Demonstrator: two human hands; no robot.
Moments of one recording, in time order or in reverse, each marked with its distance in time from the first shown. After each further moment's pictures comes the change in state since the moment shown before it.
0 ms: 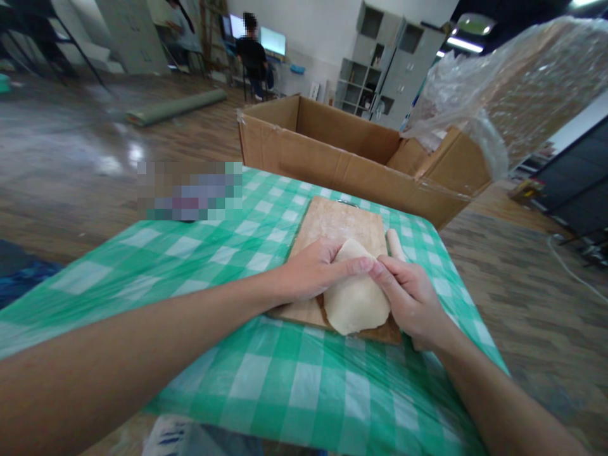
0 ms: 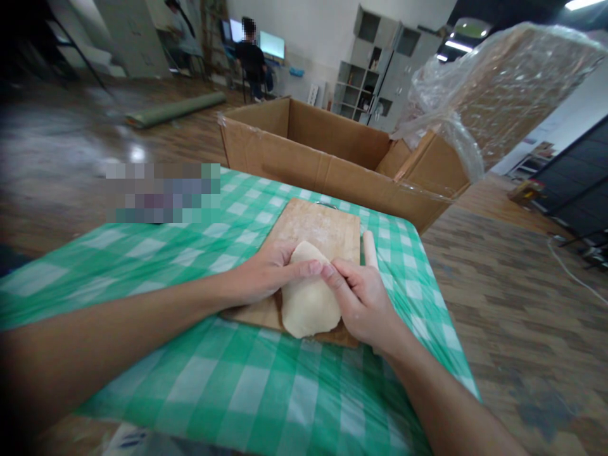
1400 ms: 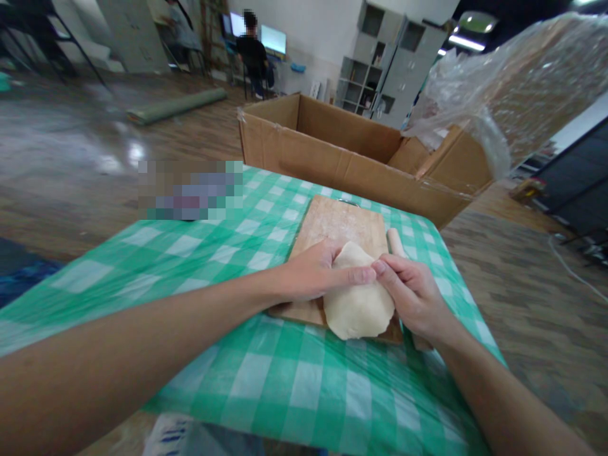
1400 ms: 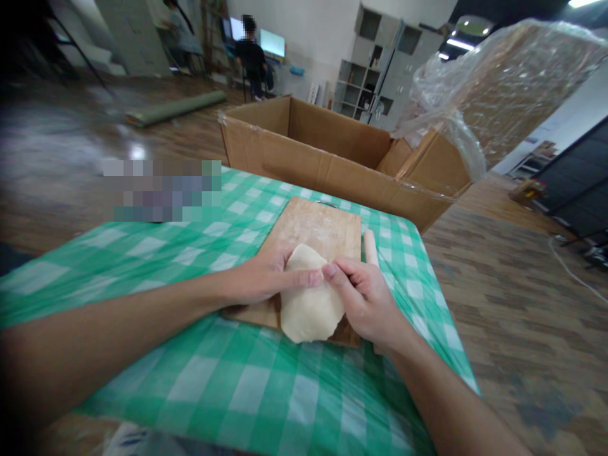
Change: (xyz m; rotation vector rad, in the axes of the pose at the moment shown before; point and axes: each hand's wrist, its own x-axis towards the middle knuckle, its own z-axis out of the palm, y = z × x) left_hand -0.002 0.002 0.001 -0.099 -0.084 0.001; right_hand 0.001 -0.001 -0.001 0.135 -0.001 0.041
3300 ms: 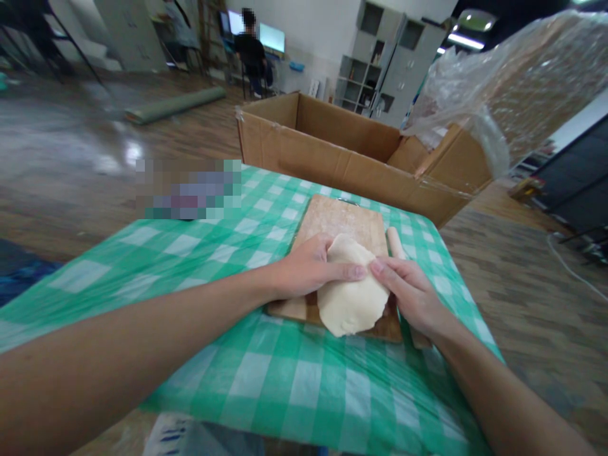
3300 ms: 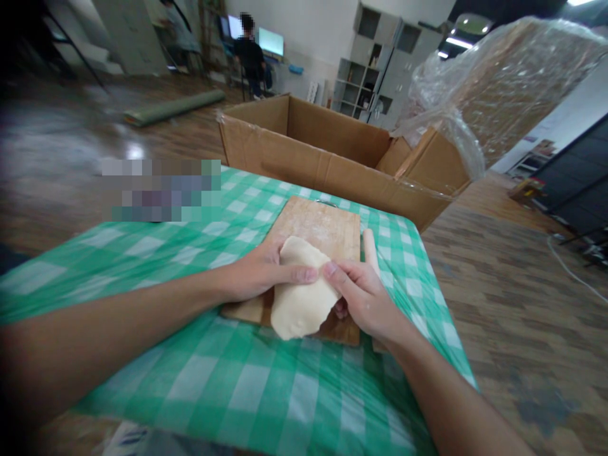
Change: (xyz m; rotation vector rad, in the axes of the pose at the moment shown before) left_hand -0.001 0.001 -0.003 -0.190 0.024 -0.060; right_hand -0.002 0.008 0.004 0.314 -0.072 0.235
